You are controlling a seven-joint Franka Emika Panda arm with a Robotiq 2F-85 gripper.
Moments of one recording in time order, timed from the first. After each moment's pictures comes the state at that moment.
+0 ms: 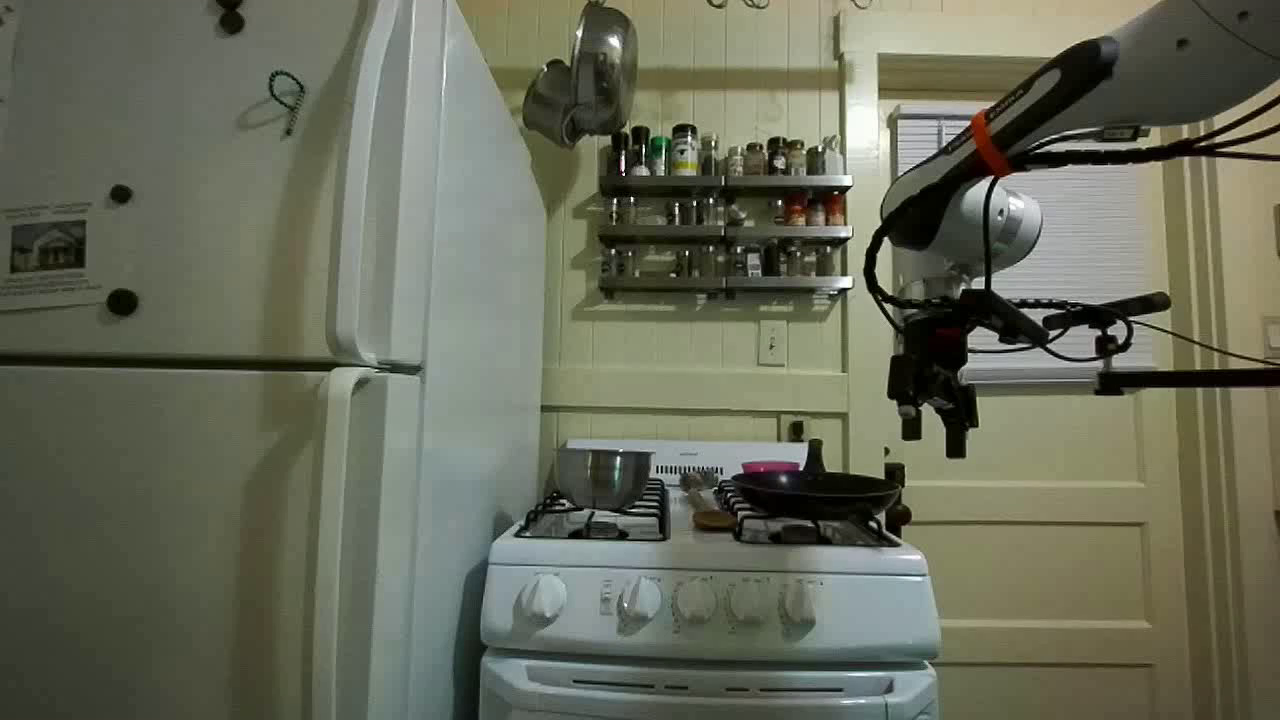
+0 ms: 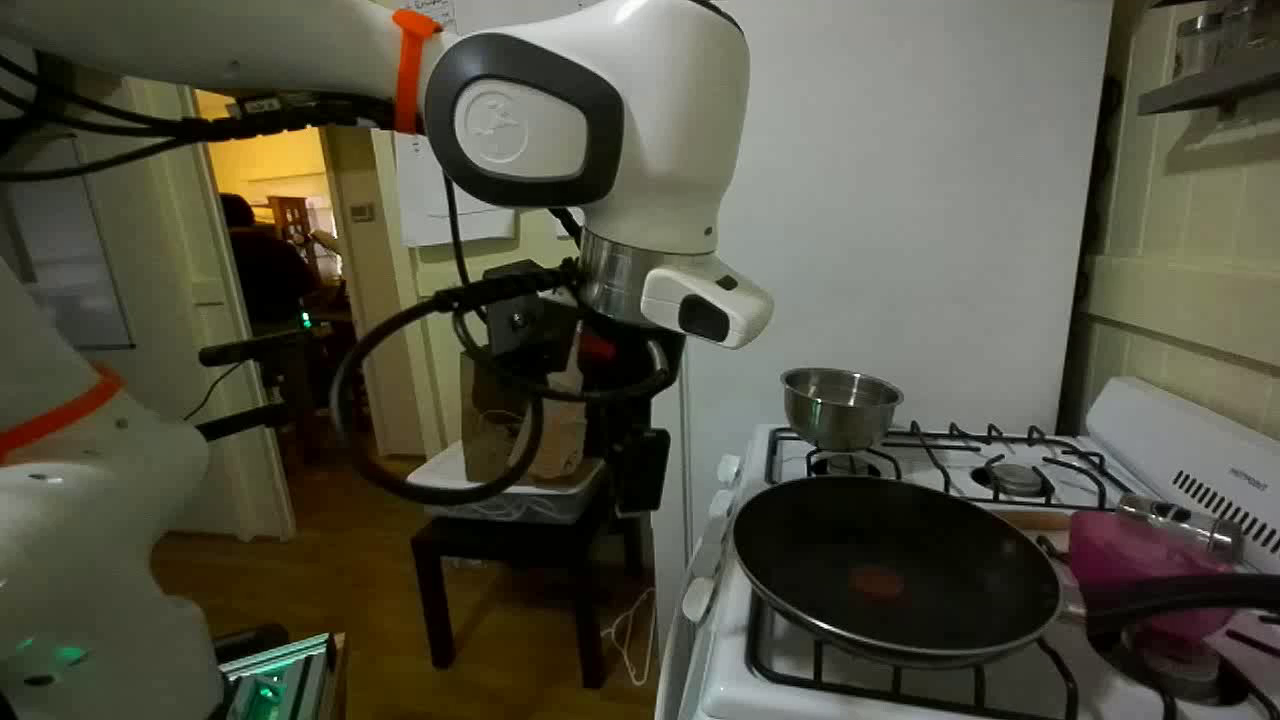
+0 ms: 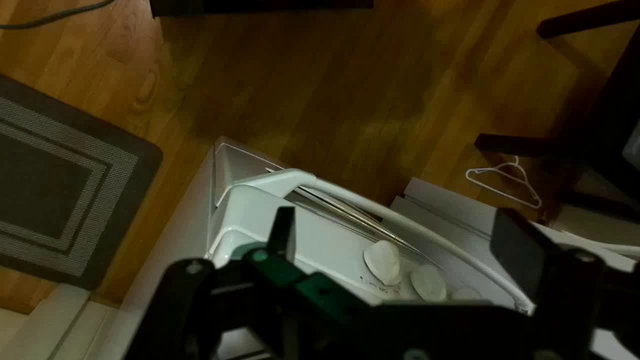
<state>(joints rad) -0.07 -0.32 -0.34 -2.26 0.10 1.74 -0.33</state>
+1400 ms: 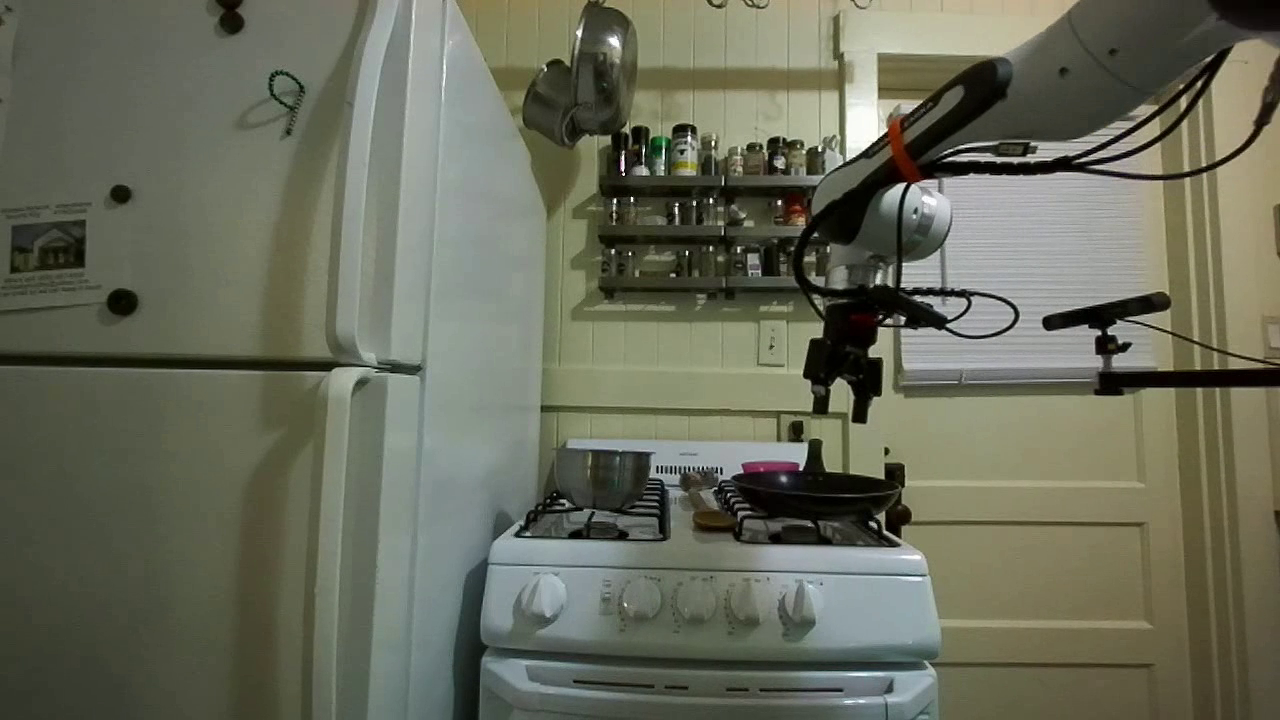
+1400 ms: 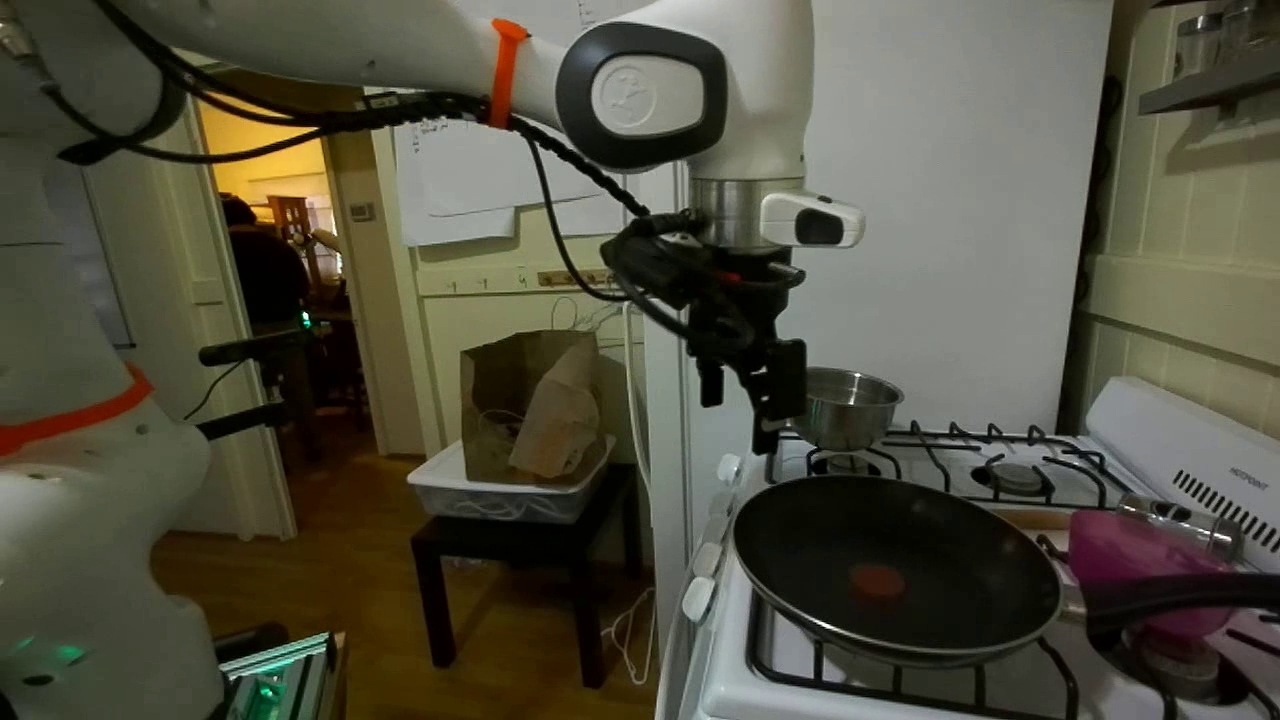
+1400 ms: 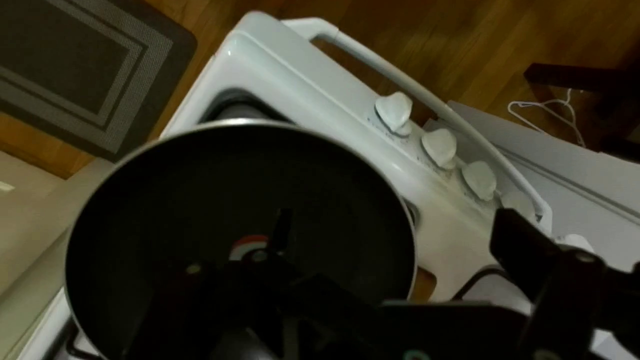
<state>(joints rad) -0.08 -0.11 -0.22 -2.00 0.12 1.88 -0.33</state>
